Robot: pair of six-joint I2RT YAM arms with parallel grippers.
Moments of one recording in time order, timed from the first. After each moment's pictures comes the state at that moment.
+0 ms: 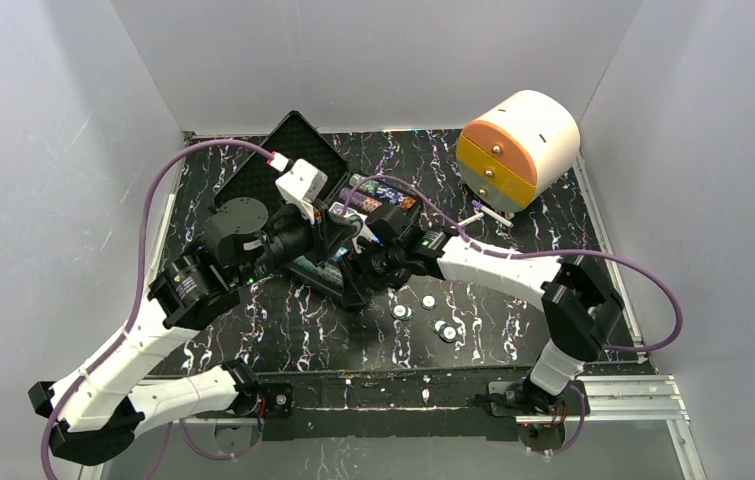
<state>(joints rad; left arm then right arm) -0.89 0.92 1.28 -0.56 -0.06 -0.21 0.97 1.67 1.22 -0.37 -0.41 0.26</state>
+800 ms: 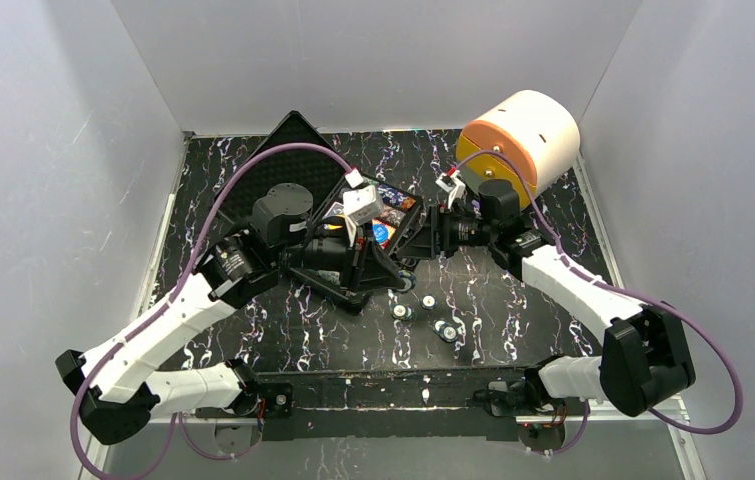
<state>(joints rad) -0.88 1.08 1.28 -0.49 0.65 -0.21 0.49 1.29 0.85 -0.02 -0.82 0.54</state>
